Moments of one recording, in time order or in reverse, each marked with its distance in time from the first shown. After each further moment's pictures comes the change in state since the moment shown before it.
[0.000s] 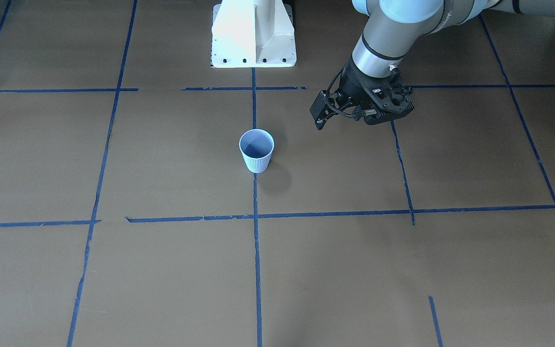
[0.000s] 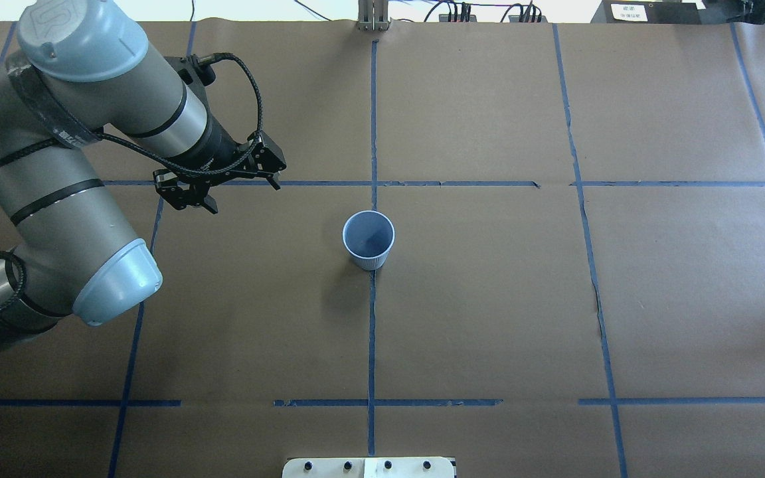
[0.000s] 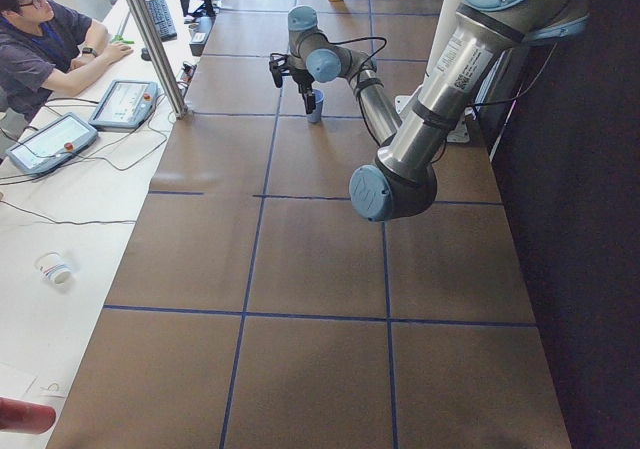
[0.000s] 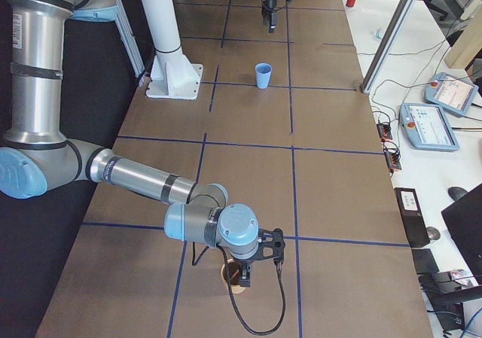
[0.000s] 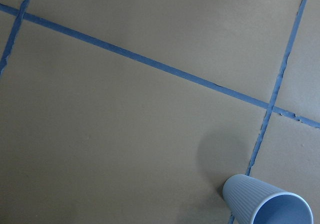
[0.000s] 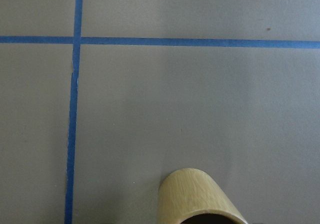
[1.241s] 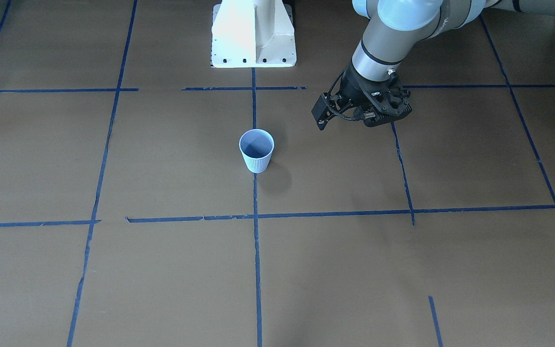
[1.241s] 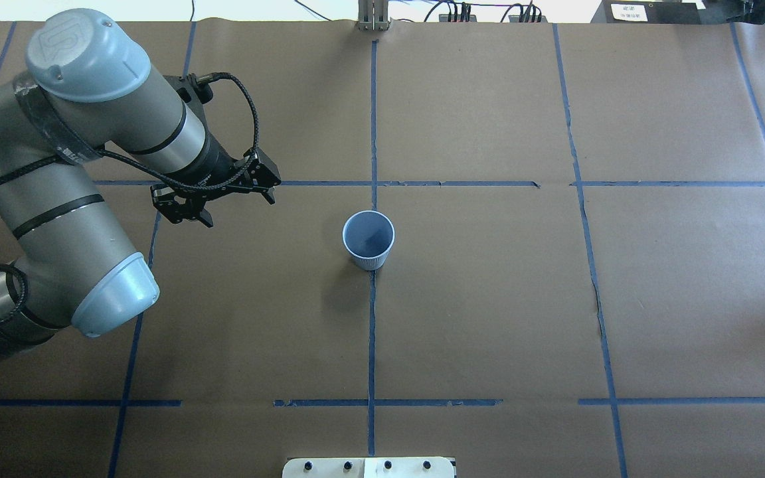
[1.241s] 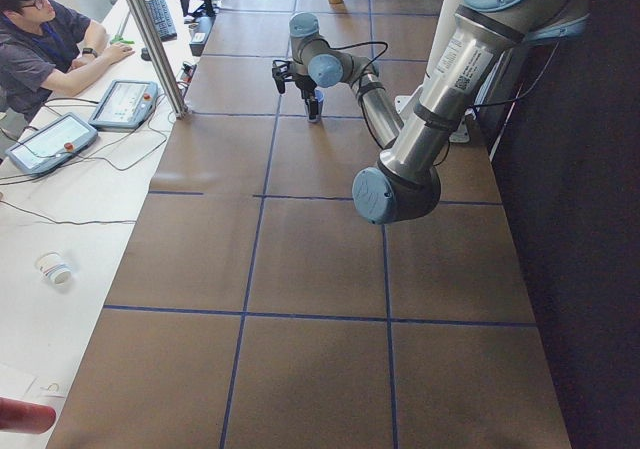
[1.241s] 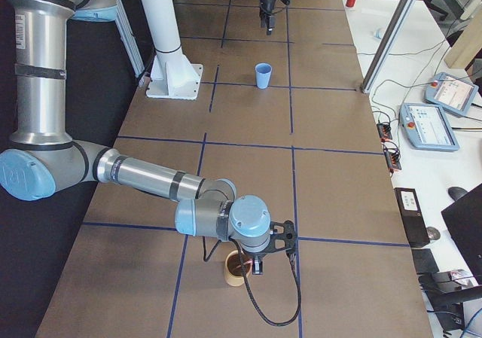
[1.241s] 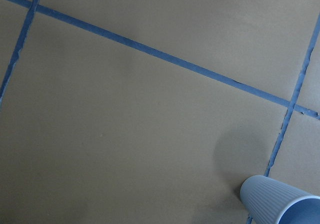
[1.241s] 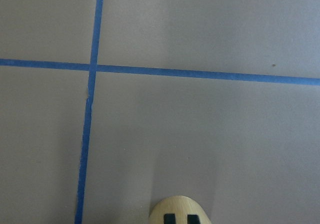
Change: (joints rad) left arm 0.019 0.019 0.004 -0.002 0.000 -0.004; right arm 0.005 0.047 0.009 0.002 0.000 -0.009
